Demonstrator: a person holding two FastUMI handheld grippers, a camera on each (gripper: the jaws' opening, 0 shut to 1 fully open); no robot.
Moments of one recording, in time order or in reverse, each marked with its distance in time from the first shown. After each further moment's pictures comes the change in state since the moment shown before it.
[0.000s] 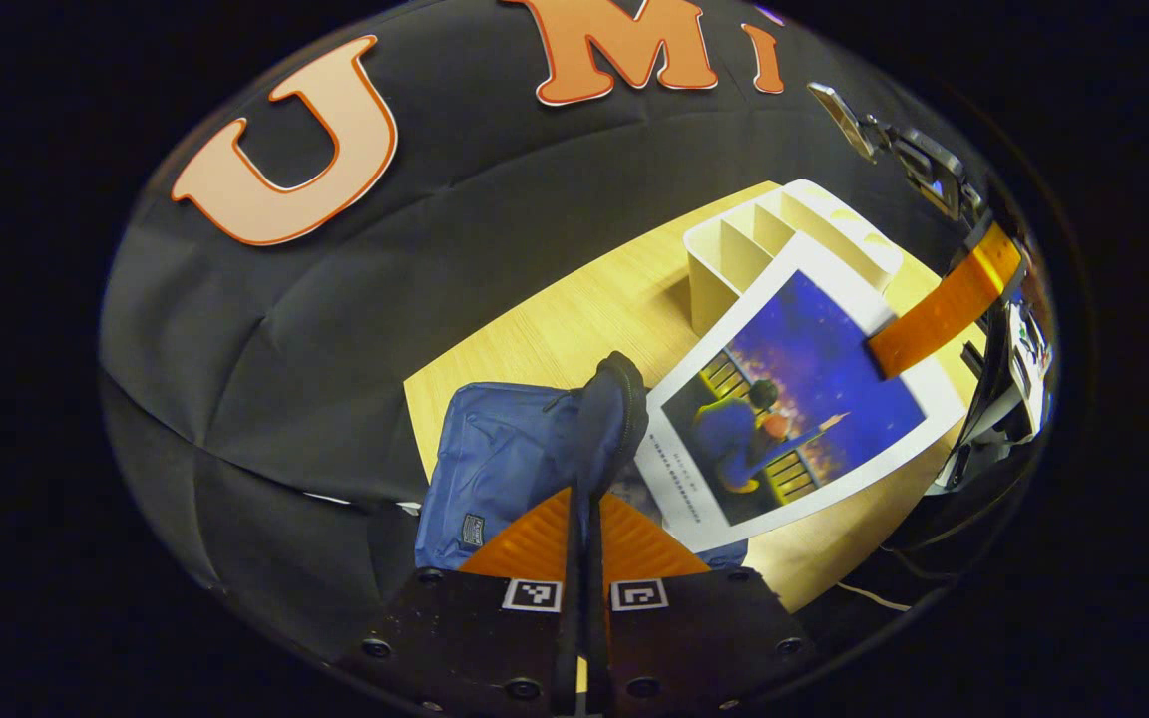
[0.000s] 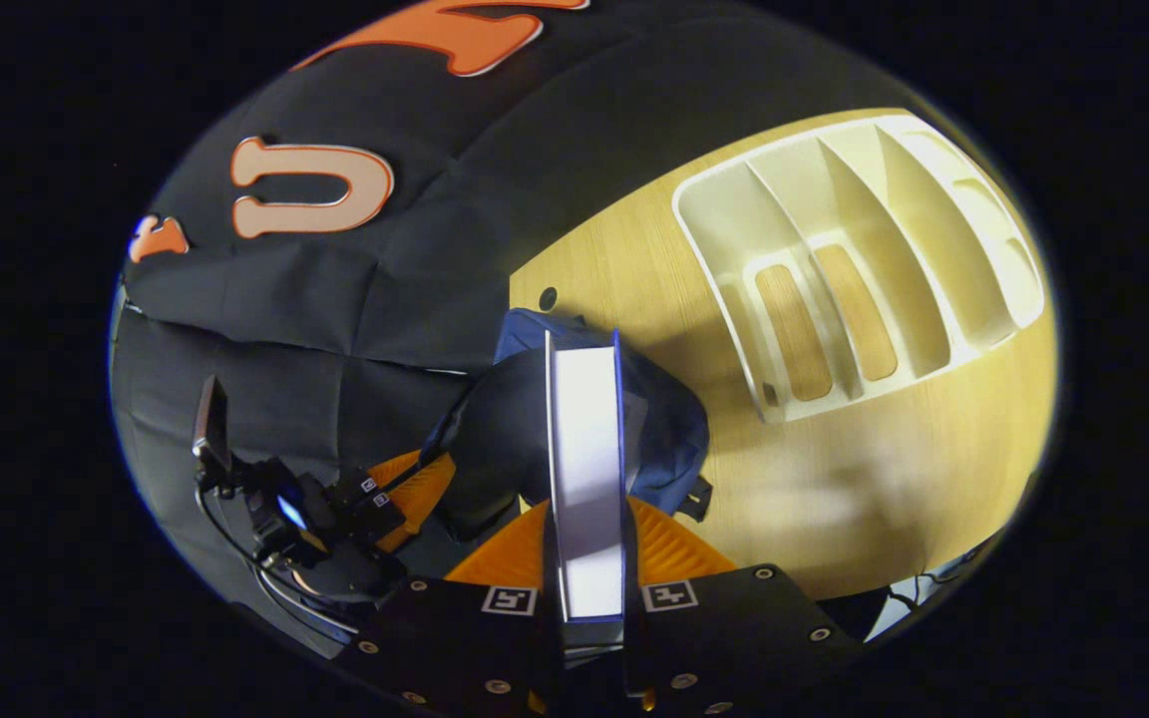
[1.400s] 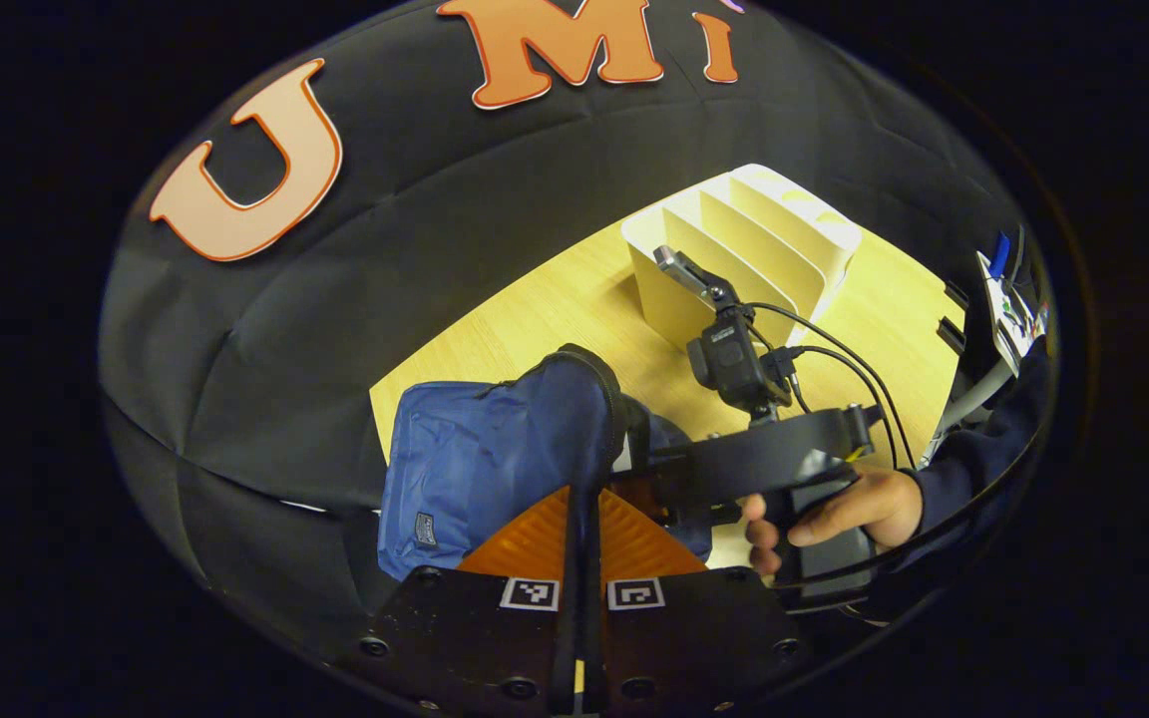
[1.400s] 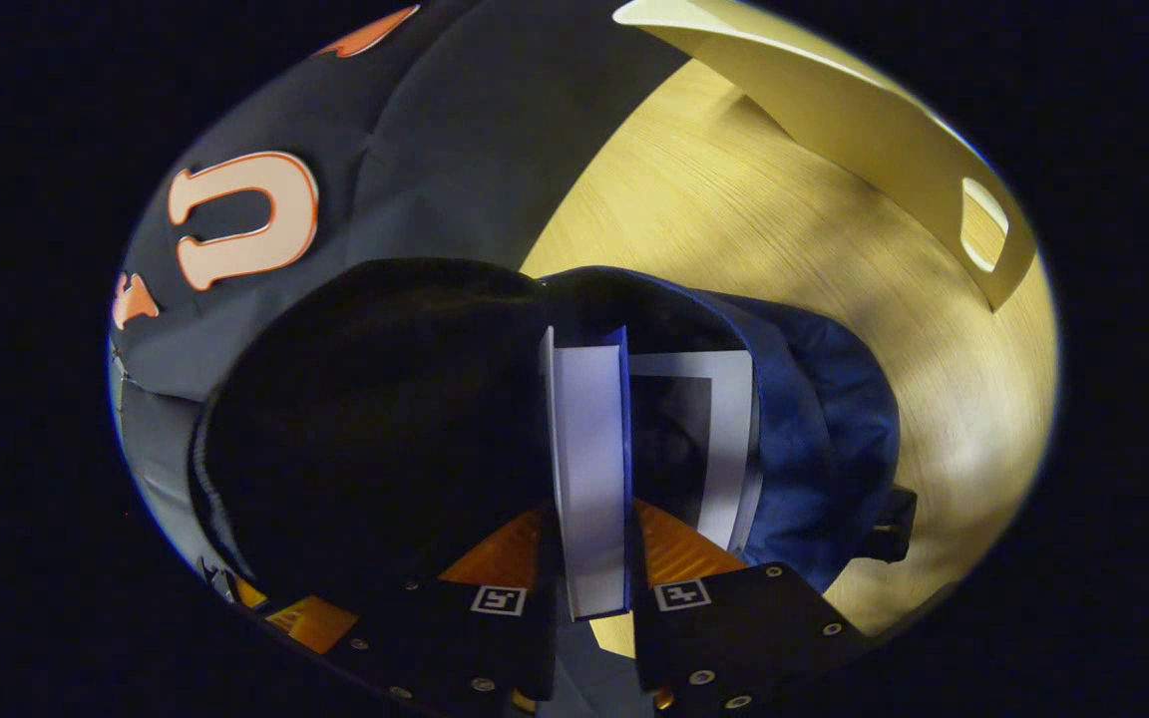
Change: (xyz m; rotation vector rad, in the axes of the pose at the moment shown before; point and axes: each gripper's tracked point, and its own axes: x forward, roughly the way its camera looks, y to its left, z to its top) left arm 0.006 -0.049 -0.019 0.058 -0.015 -0.052; right arm 0.215 0.017 -0.047 0.238 -0.084 0.114
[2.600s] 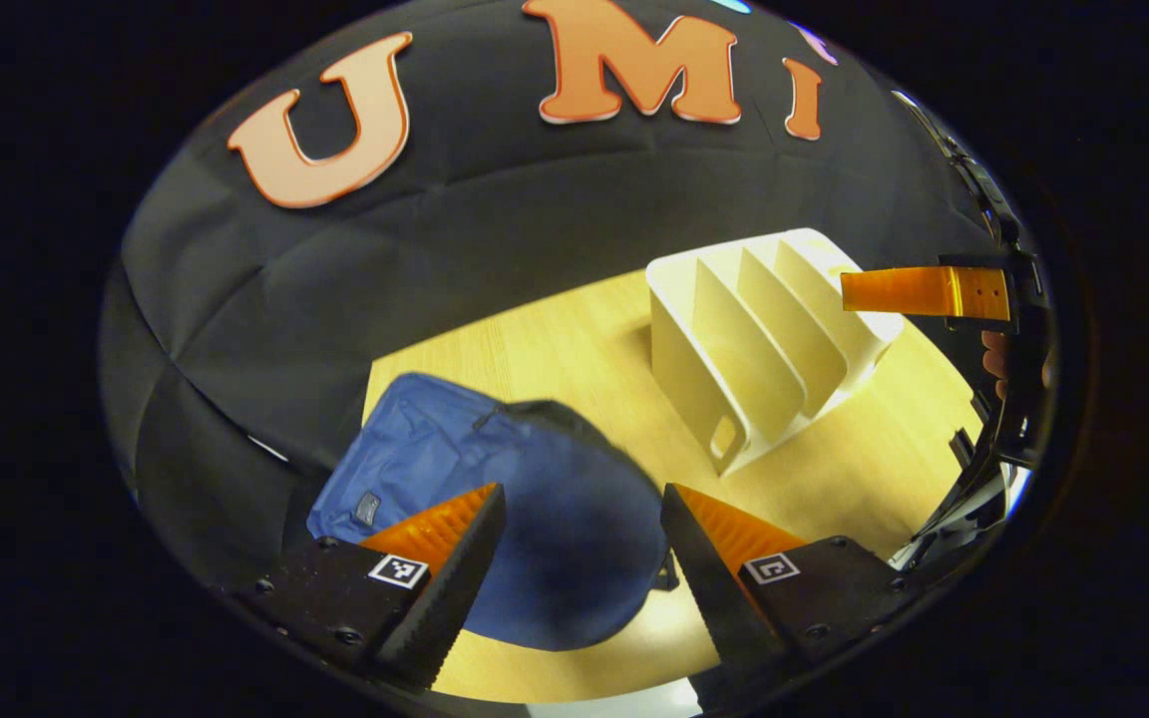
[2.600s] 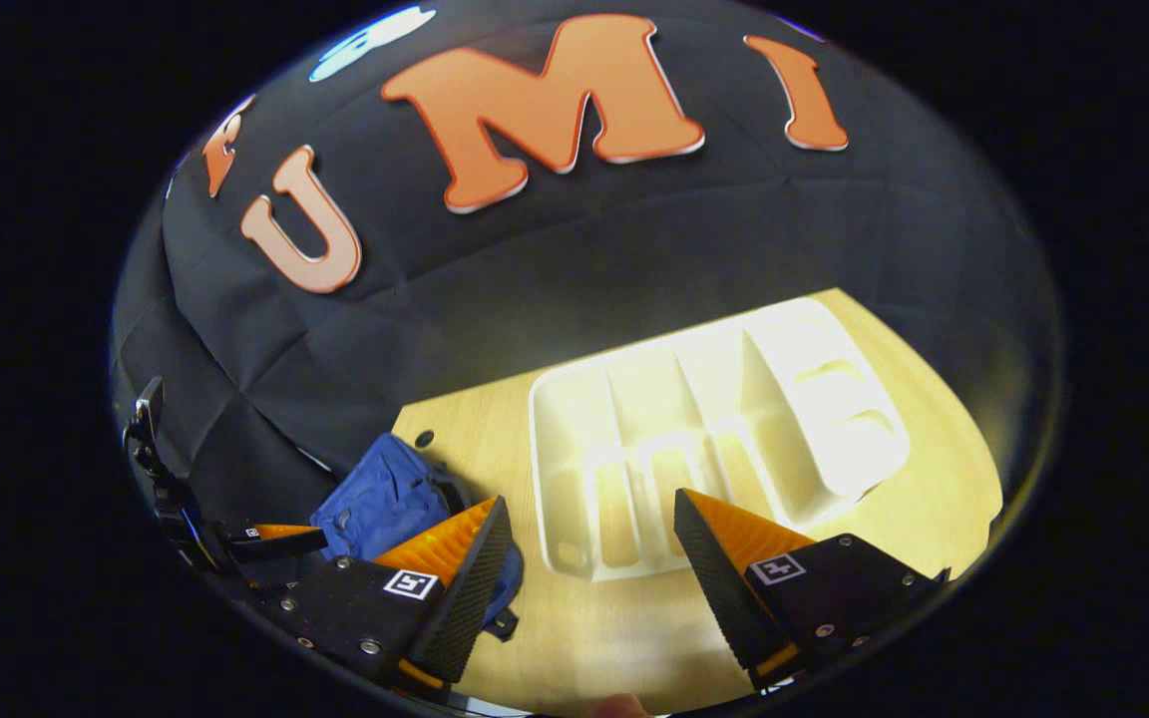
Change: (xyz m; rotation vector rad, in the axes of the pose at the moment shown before) left arm 0.011 -0.056 0.048 -0.278 -0.186 0.102; right arm -0.318 -0.054 0.194 -0.615 -0.613 -0.341
